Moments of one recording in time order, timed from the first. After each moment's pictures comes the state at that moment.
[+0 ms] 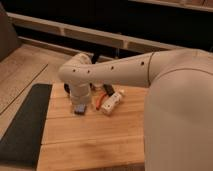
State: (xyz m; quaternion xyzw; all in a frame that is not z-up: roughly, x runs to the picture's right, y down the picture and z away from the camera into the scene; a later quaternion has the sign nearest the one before) arm -0.108 0.103 0.703 -0.26 0.23 0.64 0.68
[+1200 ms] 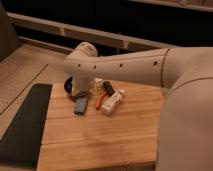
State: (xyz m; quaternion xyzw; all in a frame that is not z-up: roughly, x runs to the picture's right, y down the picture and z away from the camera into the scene) arm -0.099 -0.006 0.706 -0.18 0.08 0.67 0.72
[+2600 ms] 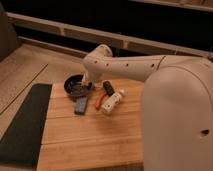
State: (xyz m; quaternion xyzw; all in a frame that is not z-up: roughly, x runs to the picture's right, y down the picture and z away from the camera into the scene) arm -0.073 -0.026 0.819 -0.19 0.07 0.73 0.65
